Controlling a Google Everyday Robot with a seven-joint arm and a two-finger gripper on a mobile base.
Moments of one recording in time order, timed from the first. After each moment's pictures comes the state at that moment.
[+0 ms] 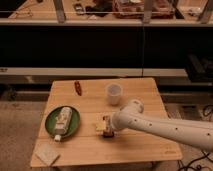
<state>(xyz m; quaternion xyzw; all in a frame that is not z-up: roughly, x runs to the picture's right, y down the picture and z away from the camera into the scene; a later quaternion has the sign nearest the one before) 0.016 0.211 0.802 -0.04 -0.29 -0.66 0.69</state>
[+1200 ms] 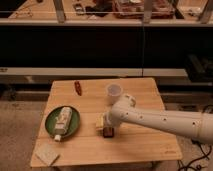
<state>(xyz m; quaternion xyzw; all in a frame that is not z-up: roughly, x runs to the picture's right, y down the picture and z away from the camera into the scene) 0.009 0.202 0.823 -0.08 -0.28 -0.67 0.68</state>
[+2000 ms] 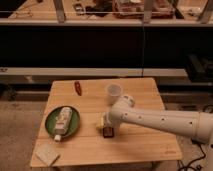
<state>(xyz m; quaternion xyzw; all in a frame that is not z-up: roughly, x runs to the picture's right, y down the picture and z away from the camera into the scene) 0.014 0.202 0.835 -0.08 -0.27 -0.67 0.68</state>
